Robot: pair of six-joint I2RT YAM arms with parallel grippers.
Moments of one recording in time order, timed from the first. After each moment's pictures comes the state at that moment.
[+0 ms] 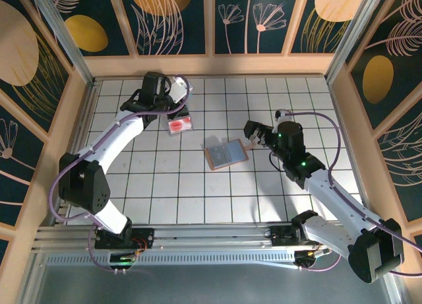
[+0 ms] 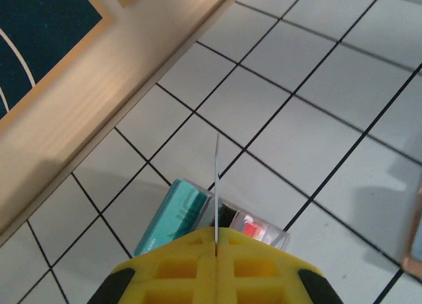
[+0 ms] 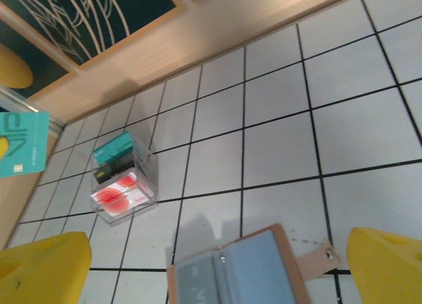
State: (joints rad) left arm -0.38 1.64 1.40 -0.41 0.14 0.50; right arm 0.47 0.98 0.67 -0.08 0.07 0.61
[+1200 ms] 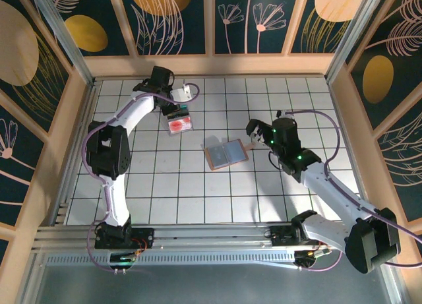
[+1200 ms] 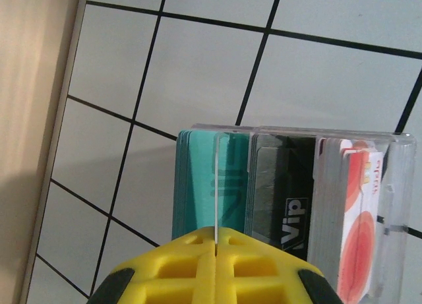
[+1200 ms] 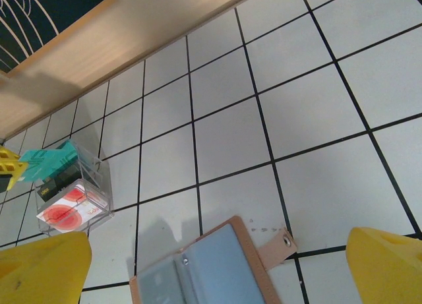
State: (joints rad) left arm -0.28 2.06 1.73 -0.62 0.13 0.99; right arm 0.47 1.06 0.72 -0.17 0.17 0.68
